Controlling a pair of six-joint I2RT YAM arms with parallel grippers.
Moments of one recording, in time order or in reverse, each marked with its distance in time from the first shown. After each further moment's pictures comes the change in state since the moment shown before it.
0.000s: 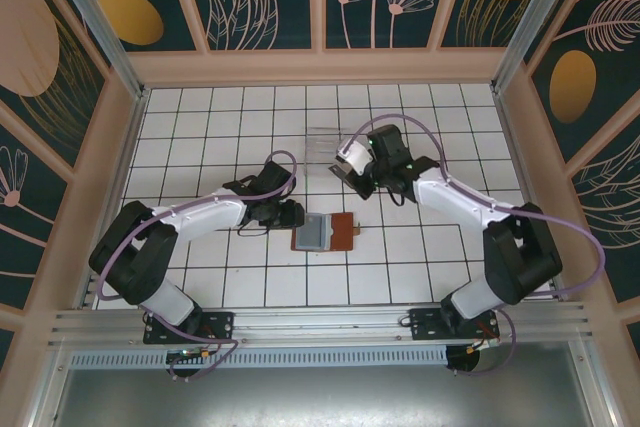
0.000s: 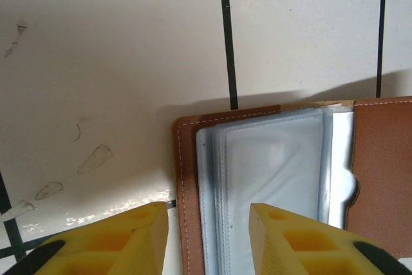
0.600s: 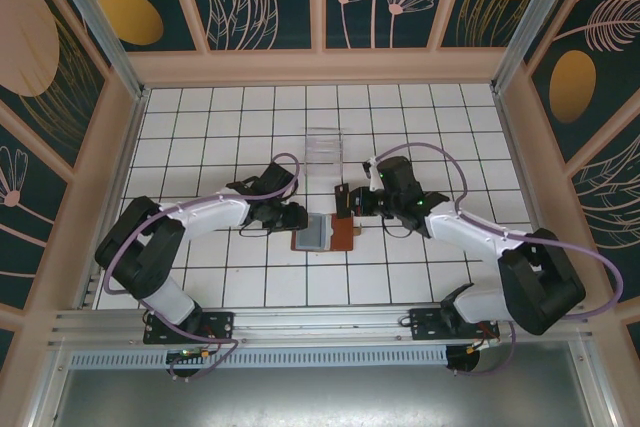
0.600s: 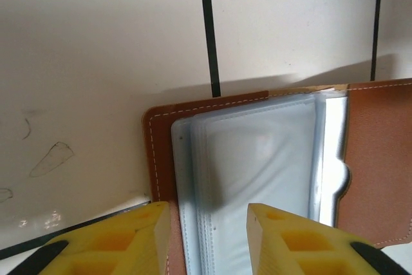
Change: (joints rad) left arm 0.000 0.036 -0.002 0.026 0.075 -0.001; right arm 0.044 -0.203 -0.342 0.239 -0.043 0.944
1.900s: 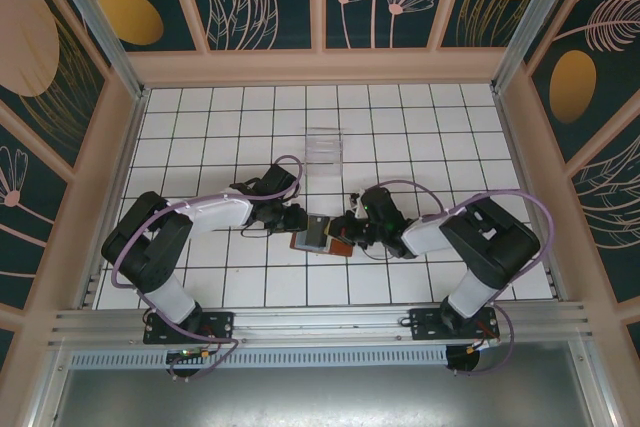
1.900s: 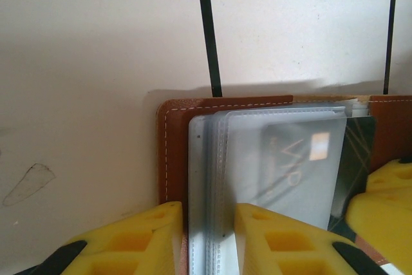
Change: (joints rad) left arm 0.004 0.050 -0.013 0.051 0.027 0.027; right arm 0.117 0.302 -0.243 0.609 -0.195 0.590
